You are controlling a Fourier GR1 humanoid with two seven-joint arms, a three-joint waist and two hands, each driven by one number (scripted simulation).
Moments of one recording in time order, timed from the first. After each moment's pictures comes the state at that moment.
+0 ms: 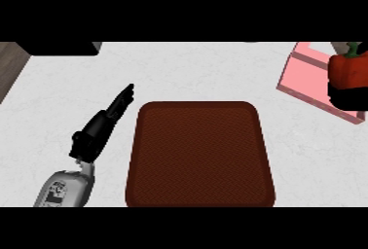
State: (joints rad) left arm -0.20 0.12 -0.10 -1.54 -0.11 -0.15 0.08; right arm -0.52 -0.74 0.18 -1.83 0.71 -0.04 0.94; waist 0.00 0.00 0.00
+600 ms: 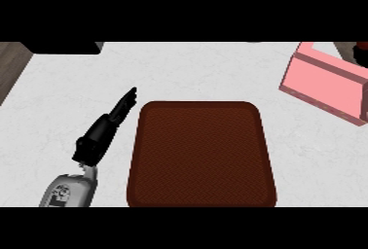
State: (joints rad) left arm -0.18 0.10 -0.11 -1.54 -0.13 -0.16 0.06; right arm -0.69 -0.70 -0.02 -1.42 0.69 -0.05 0.68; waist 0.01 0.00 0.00
